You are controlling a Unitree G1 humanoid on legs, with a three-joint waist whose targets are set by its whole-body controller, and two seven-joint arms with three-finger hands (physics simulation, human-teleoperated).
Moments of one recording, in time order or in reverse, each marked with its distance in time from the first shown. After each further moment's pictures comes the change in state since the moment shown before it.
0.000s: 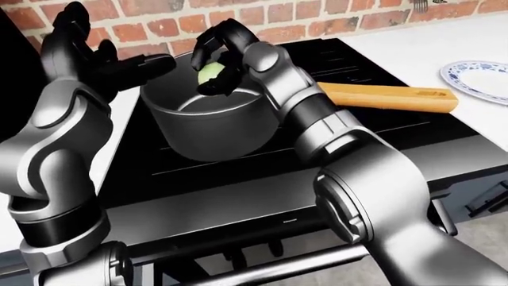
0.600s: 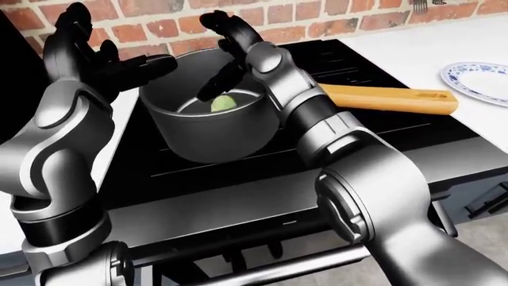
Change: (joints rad) left arm 0.000 -0.005 -0.003 0.002 0.003 -0.003 -0.002; right arm 0.012 -0.008 -0.011 0.003 0.008 -0.044 -0.041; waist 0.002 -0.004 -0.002
